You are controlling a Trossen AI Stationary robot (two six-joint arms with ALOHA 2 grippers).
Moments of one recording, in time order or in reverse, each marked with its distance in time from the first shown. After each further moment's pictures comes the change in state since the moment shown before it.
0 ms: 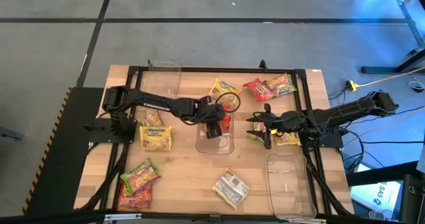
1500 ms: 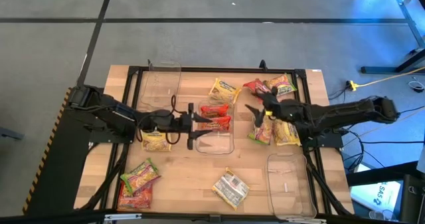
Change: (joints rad) left arm -0.139 -0.399 -0.852 1.471 0.104 0.149; right arm -0.242 0.054 0.002 0.134 0.247 -0.085
